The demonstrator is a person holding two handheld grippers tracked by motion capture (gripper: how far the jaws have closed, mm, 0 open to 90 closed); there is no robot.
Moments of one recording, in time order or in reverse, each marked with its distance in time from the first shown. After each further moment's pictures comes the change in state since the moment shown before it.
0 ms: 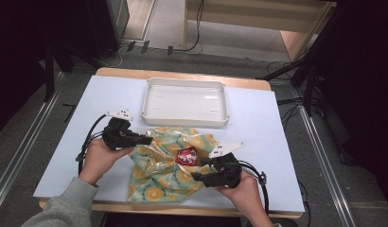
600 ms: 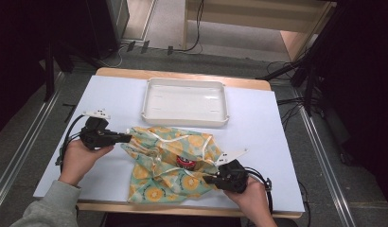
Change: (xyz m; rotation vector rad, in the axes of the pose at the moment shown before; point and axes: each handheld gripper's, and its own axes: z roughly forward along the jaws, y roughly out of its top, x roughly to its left) left arm 0.034 -0.030 -0.038 -0.009 0.113 -0.099; right arm -0.007 -0.027 -0.006 0.101 -0.006 0.019
